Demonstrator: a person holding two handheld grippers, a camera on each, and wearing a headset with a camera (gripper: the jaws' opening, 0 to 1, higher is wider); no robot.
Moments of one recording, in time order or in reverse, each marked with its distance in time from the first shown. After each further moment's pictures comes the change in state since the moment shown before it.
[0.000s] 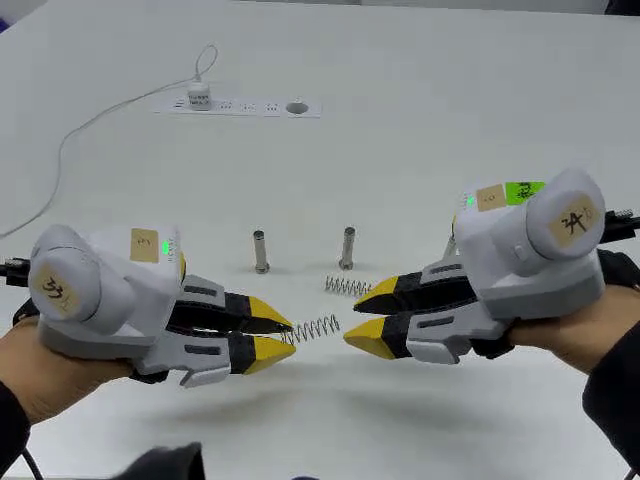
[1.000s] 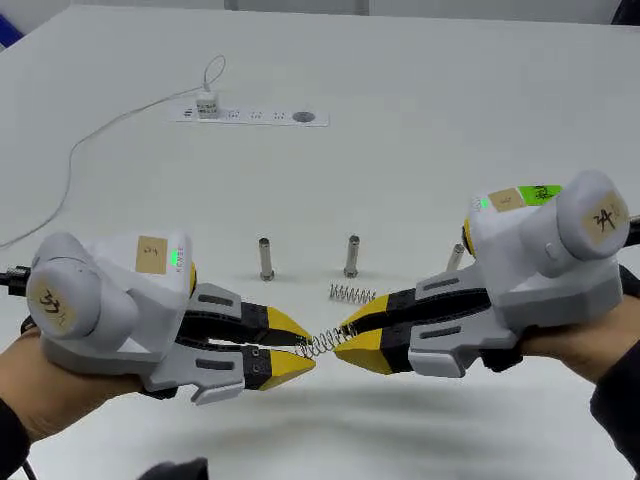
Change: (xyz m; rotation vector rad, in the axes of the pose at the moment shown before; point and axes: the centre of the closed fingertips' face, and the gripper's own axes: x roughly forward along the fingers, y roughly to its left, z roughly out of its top) left arm 0.001 -0.011 0.014 0.015 -0.032 -0.014; right arm -0.005 0.027 0.025 0.021 -0.086 0.116
